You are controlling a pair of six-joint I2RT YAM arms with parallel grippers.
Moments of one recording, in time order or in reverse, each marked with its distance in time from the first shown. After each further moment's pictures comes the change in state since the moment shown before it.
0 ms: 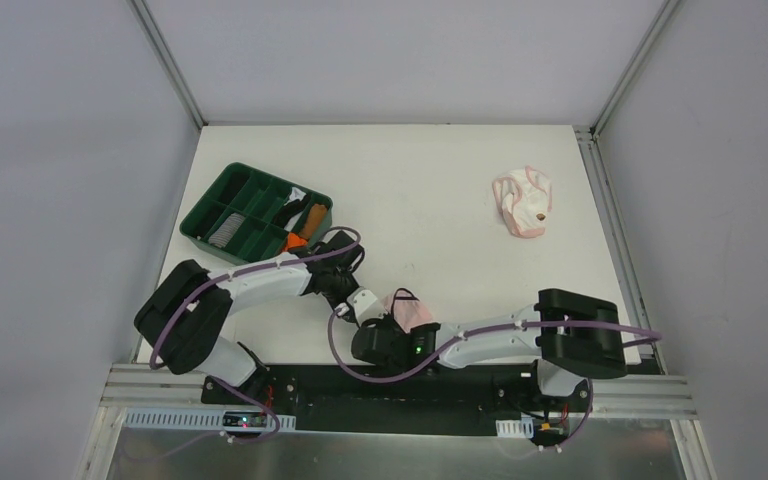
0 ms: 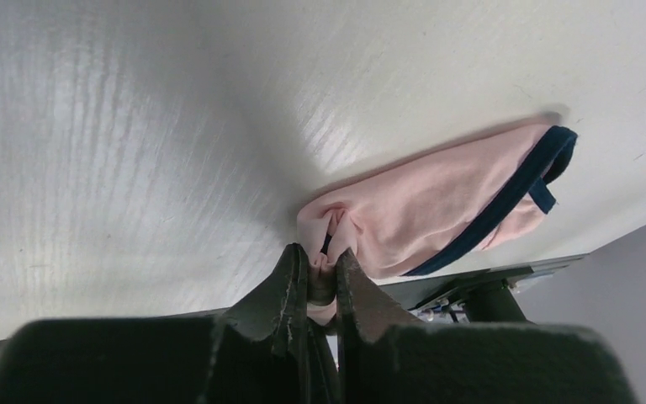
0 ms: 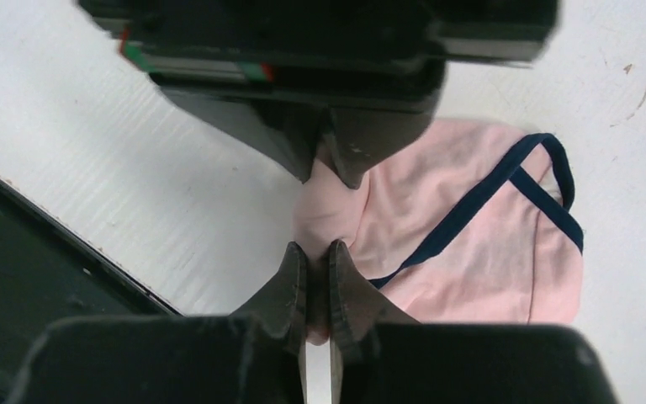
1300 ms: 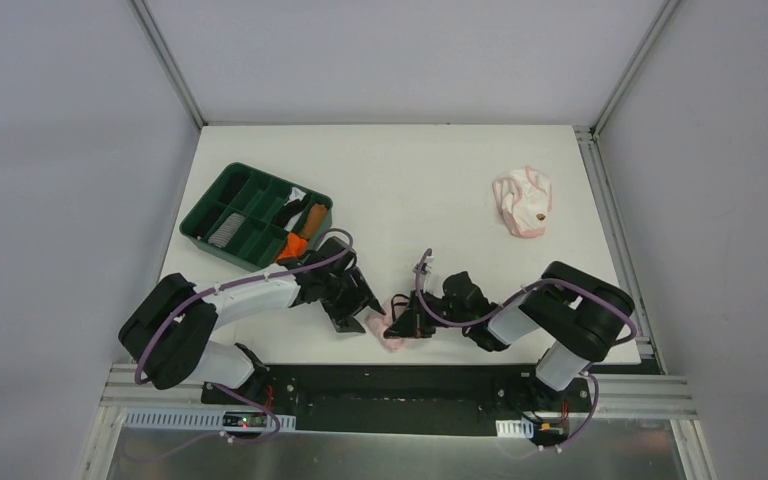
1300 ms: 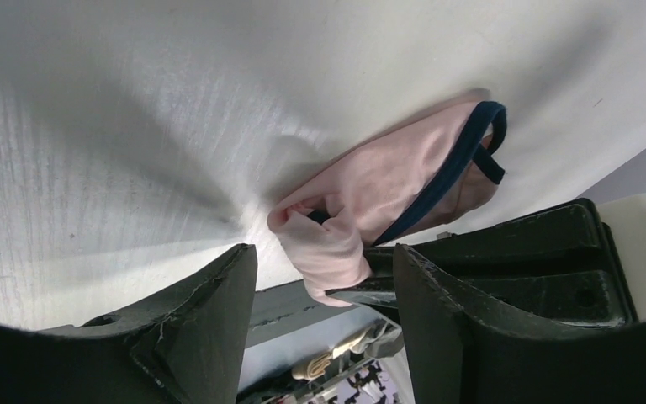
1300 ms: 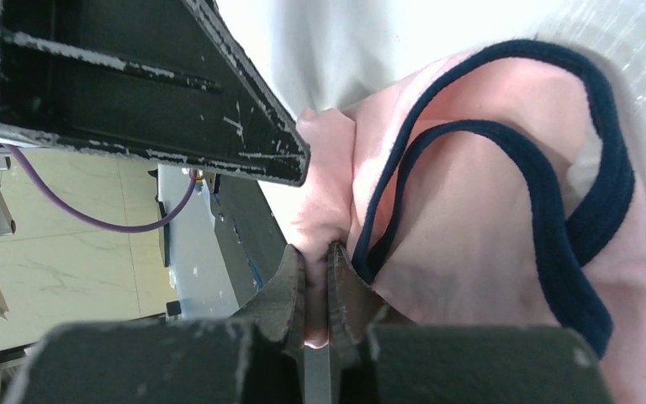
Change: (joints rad) left arm -0.001 -0.109 -0.104 0.137 0.029 -0.007; right arm -0.599 0.000 -0.591 1.122 -1.125 0.510
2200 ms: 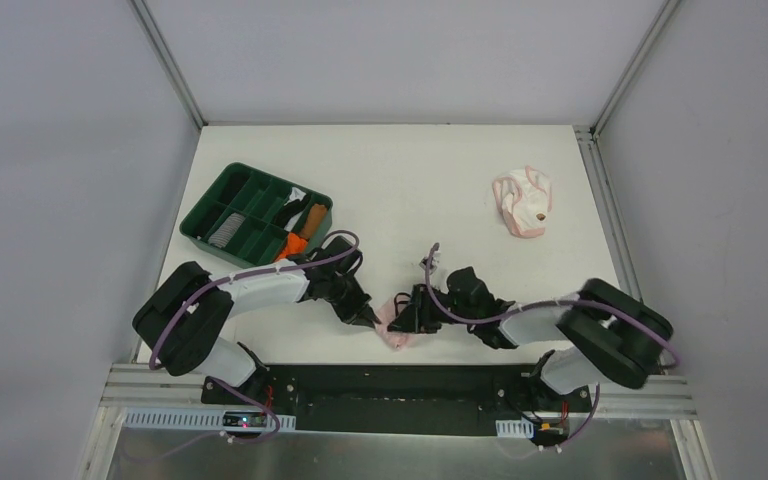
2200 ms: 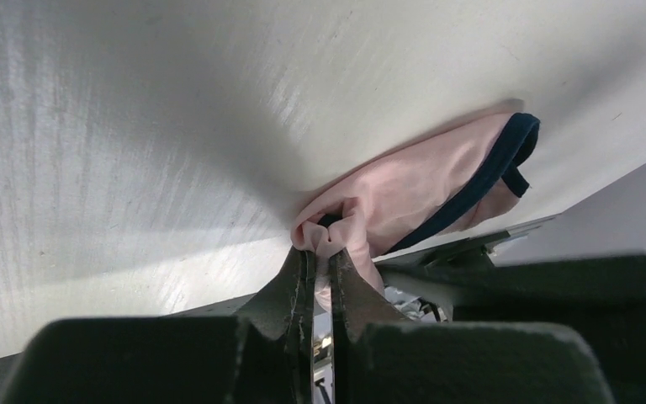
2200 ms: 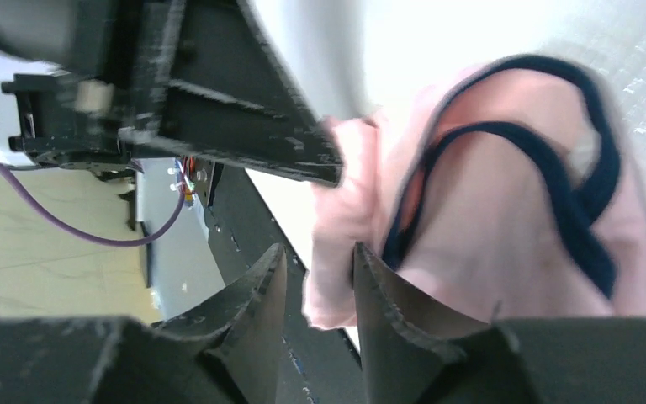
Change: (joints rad) left arm -0.008 0.087 0.031 -0.011 0.015 -0.025; right arm -0.023 -0.129 0.005 -0.154 0.026 -0.012
